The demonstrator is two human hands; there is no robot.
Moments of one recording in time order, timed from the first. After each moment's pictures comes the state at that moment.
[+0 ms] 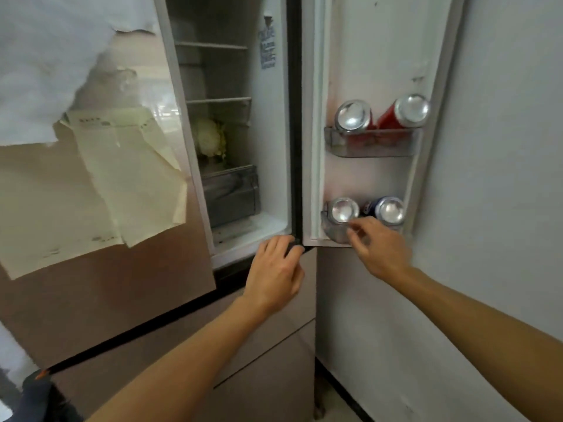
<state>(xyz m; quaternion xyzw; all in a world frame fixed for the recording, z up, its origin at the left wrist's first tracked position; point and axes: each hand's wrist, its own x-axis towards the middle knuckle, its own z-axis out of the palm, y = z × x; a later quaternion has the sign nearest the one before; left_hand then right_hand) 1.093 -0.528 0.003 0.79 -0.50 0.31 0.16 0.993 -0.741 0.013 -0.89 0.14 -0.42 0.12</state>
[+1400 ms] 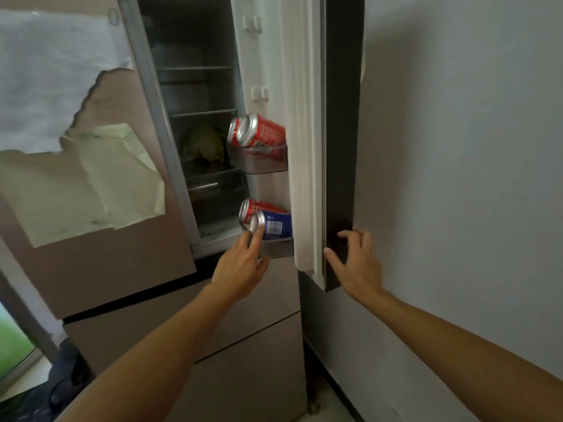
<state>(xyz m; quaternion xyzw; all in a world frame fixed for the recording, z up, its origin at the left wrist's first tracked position) 1.027 -0.554 0.010 0.89 -0.38 0.20 0.15 0.914 -0.774 -0.018 -0.87 0.19 -0.37 0.26</state>
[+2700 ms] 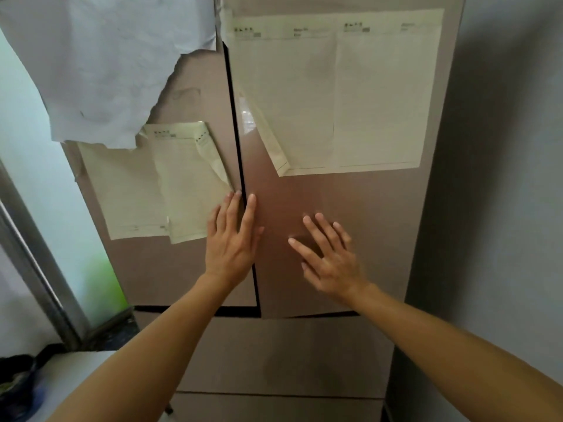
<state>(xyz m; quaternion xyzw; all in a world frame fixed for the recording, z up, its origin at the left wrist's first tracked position) 1.201 -0.485 0.041 0.84 -0.13 0.52 0.01 1.212 -0.717 -0.003 -0.78 -0.32 -0.54 -0.03</state>
